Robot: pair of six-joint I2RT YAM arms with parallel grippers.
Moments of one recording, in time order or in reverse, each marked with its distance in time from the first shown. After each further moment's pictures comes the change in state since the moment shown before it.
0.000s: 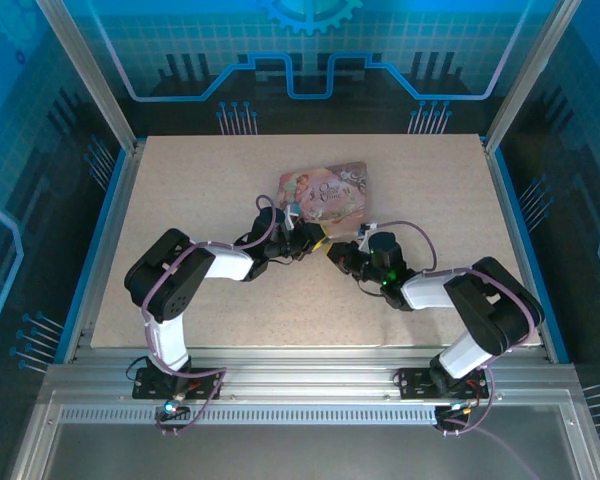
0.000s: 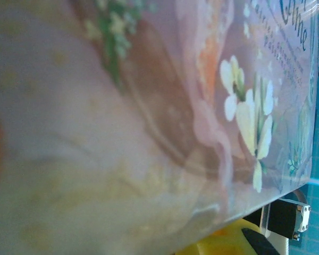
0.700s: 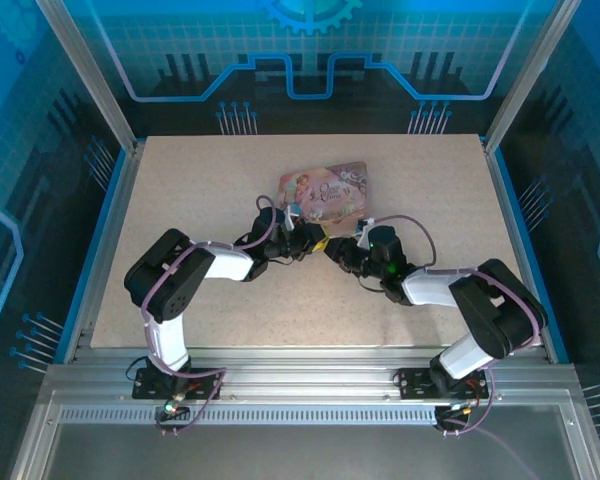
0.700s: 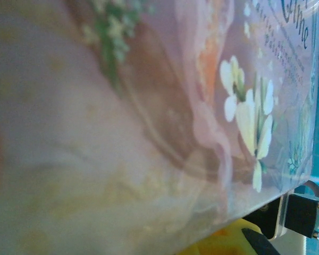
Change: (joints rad) left arm 0.000 0.000 0.000 0.002 0.012 -0.003; right arm -0.017 -0.047 0.033 -0.107 -0.048 -0.057
